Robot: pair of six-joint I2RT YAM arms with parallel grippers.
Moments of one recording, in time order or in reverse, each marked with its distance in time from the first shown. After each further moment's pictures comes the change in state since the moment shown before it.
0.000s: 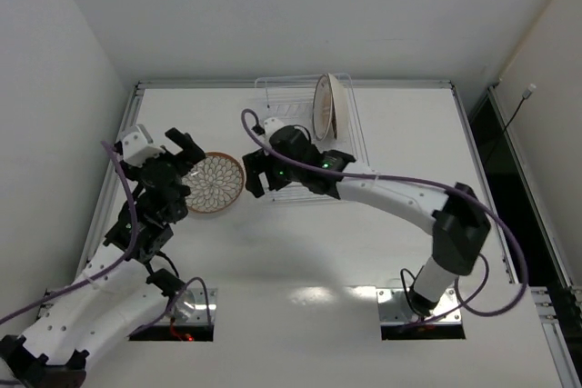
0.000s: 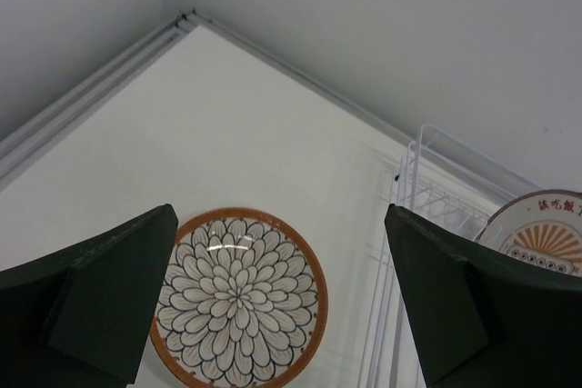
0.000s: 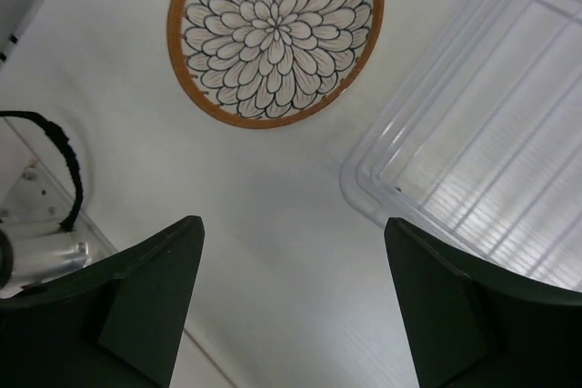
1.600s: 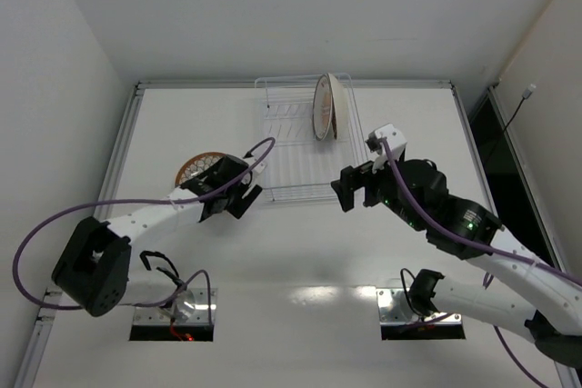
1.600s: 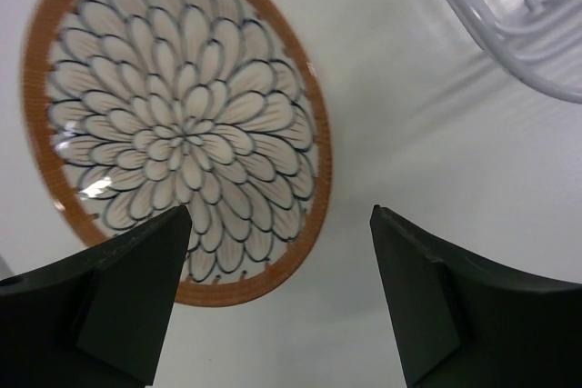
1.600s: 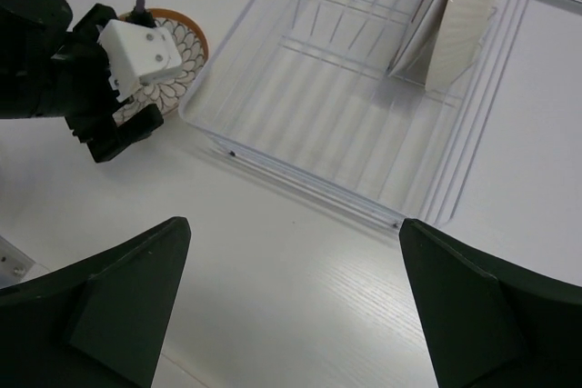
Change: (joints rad) left arm 0.021 0.602 -0.024 -0.205 0.655 0.649; right arm -0.013 -0.912 -0.346 -0.253 0.342 -0.146
